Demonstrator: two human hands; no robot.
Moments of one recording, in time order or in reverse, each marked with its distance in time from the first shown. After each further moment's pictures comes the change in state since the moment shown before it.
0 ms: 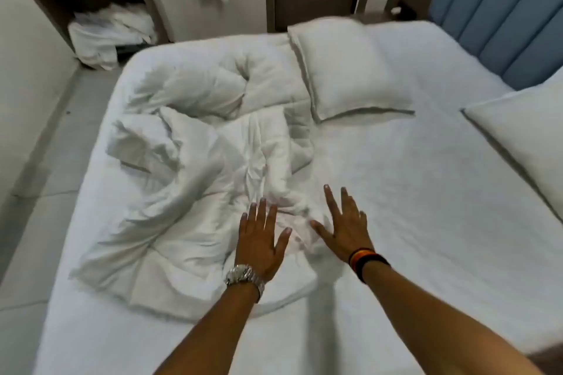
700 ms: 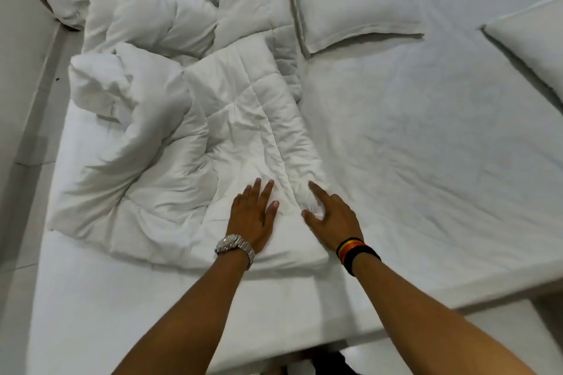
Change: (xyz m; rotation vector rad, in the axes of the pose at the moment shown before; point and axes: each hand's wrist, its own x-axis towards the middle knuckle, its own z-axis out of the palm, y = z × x) left_hand -0.042 -0.001 0.091 0.037 -0.231 -0.085; right_hand -0.072 0.059 0.081 0.278 -0.114 0.118
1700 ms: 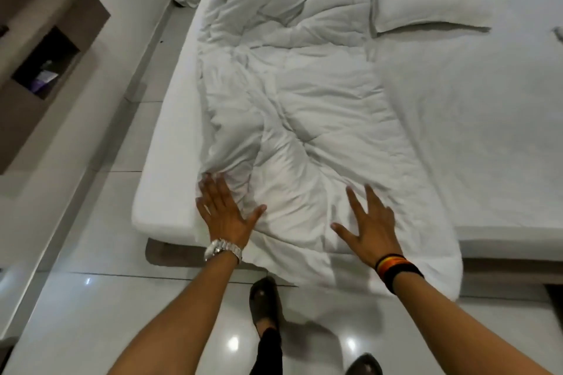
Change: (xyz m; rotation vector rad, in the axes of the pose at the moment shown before) left_hand -0.309 -0.048 0.013 0.005 0.480 -0.478; right_hand -0.239 0.056 0.024 -0.268 -0.044 -0.303
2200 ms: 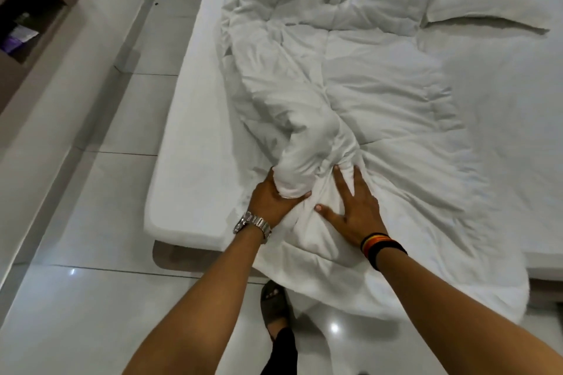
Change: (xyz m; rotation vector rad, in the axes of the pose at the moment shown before) left_hand 0.110 -0.042 -0.003 -0.589 -0.424 -0.107; right_hand 0.116 -0.139 0.085 0.060 -0.059 -0.005
